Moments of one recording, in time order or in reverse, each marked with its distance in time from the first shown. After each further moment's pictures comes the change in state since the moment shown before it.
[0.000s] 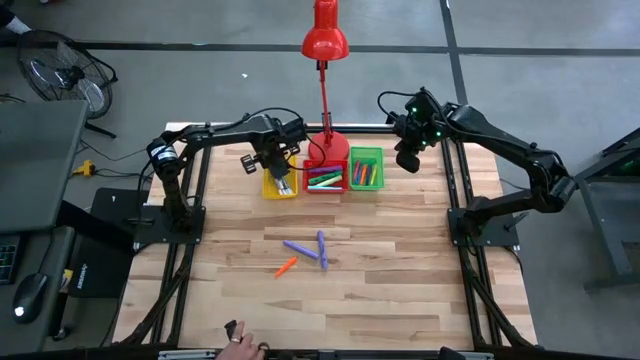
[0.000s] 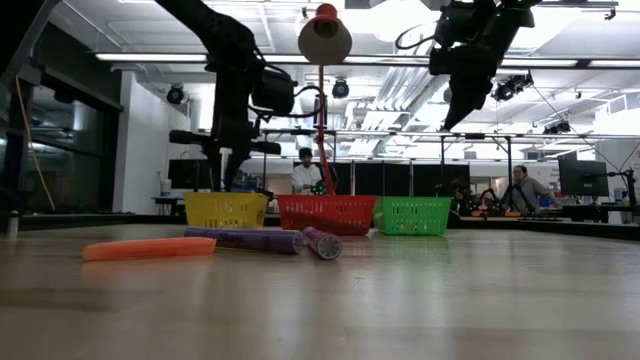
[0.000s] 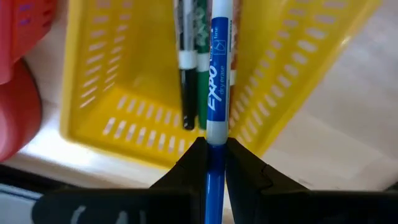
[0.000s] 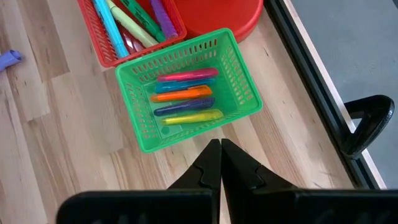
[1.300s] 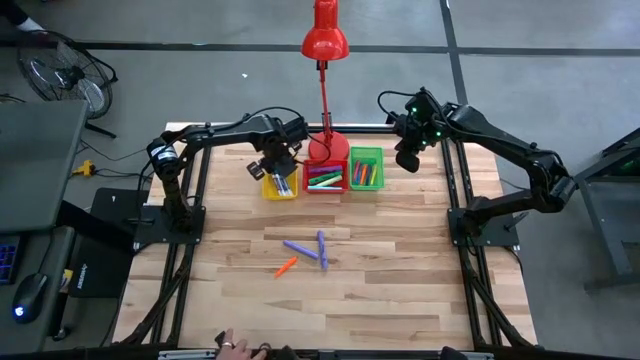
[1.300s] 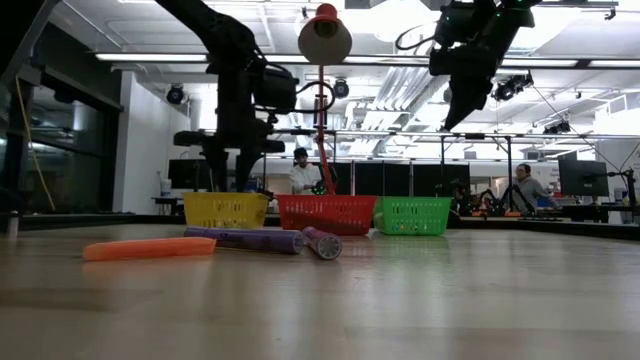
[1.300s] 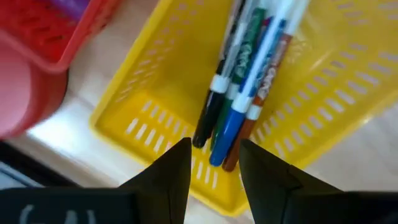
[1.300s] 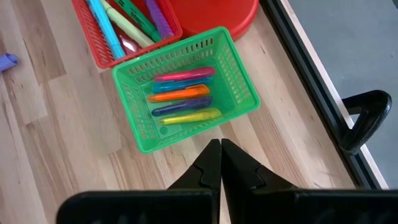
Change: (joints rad) left arm -0.007 0.000 0.001 0.049 0.103 -0.242; right arm 0.000 0.000 0.000 0.000 0.011 0.021
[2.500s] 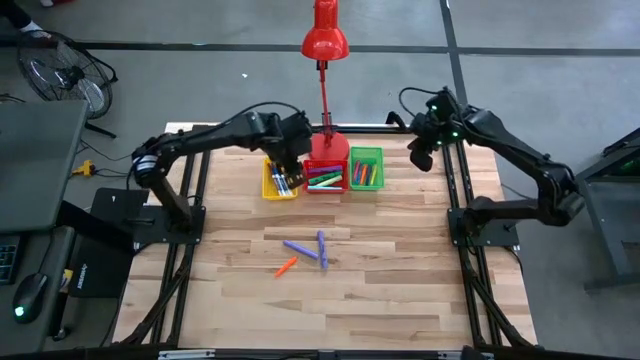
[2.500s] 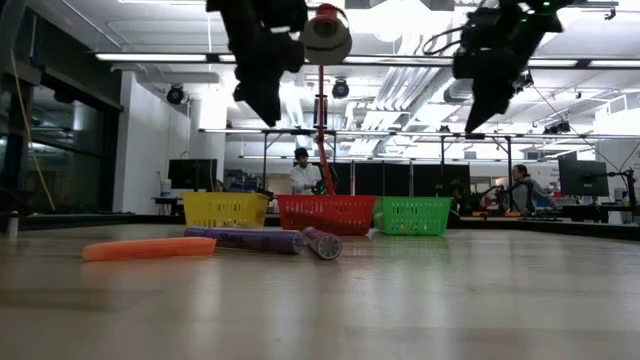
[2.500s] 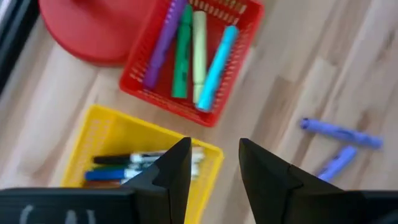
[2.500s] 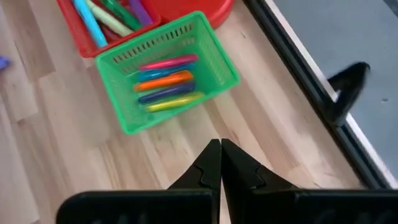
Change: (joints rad) left arm -0.153 -0.145 0.194 -0.044 0.176 -1.464; right arm -0.152 -0.127 -0.119 0.021 -0.086 -0.065
